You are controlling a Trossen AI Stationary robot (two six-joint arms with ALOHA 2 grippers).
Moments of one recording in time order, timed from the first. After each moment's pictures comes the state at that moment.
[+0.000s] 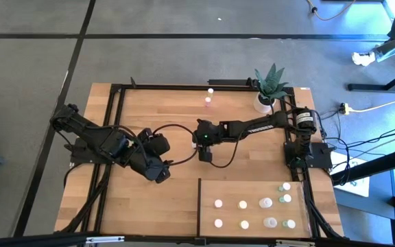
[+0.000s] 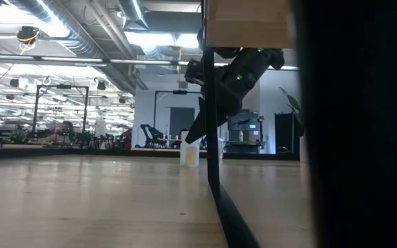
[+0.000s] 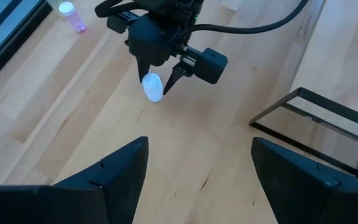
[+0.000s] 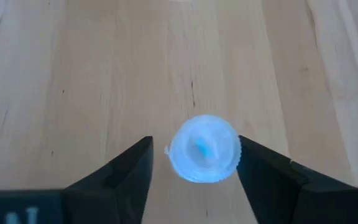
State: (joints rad) left arm -0.48 1.49 1.62 -1.25 -0.54 -0.89; right arm -0.05 1.94 1.19 -0.12 0.02 -0.06
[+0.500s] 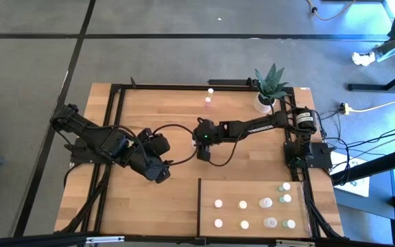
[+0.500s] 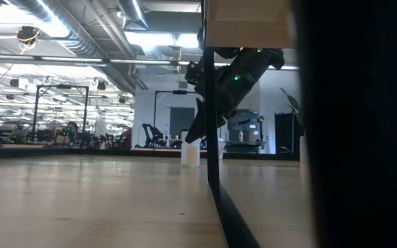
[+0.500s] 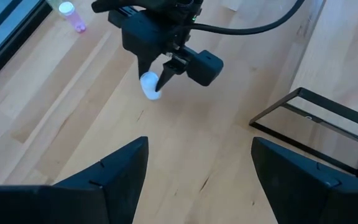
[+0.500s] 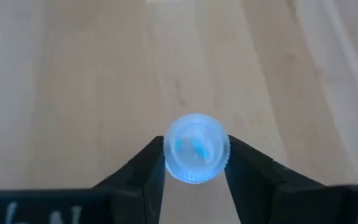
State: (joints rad) left arm -0.48 1.49 1.62 -1.25 -0.54 -0.89; right arm -0.05 1.94 1.19 -0.12 0.07 0.05
